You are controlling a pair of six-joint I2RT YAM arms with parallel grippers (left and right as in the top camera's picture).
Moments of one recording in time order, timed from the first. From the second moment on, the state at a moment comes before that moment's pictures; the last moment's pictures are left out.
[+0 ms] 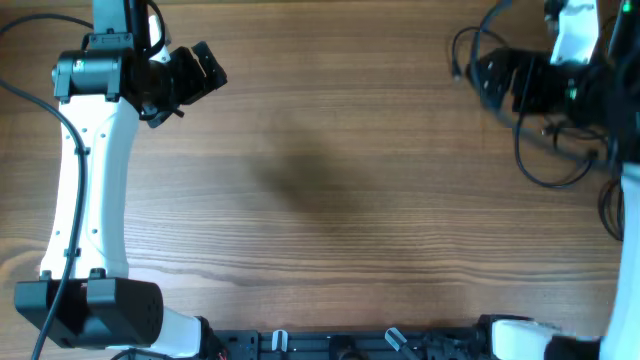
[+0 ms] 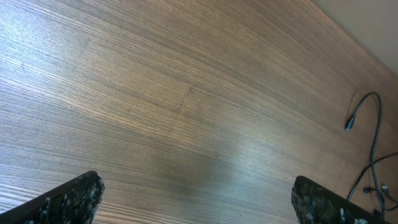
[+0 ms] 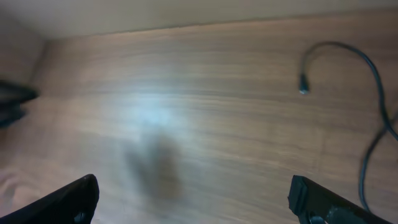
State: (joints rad) left arm 0.02 1.67 1.73 -1.14 0.21 -0.47; right arm -0.04 1.43 1.90 -1.29 -0.42 0.04
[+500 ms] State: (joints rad) left arm 0.02 1.67 1.73 -1.14 0.21 -0.47; right arm 0.00 1.36 1.90 -1.33 -0.40 0.11
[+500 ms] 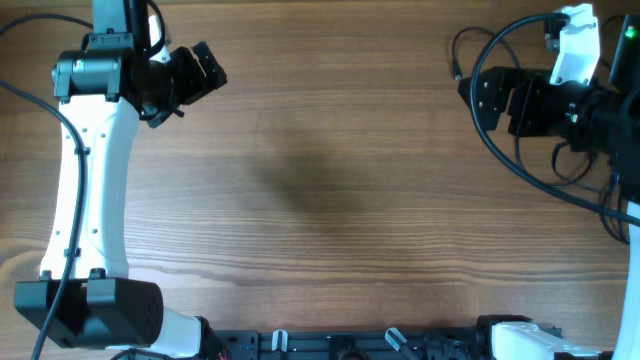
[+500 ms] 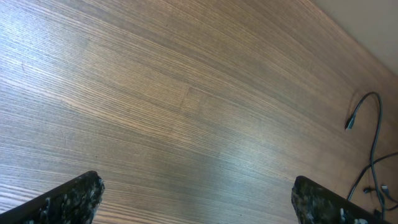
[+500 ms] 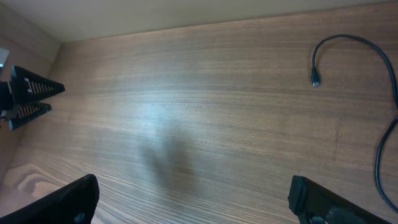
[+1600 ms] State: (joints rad) left arm 0.02 1.67 1.73 -1.14 0.21 -0.47; right arm 0.02 0.52 0.67 0.03 0.06 0.34
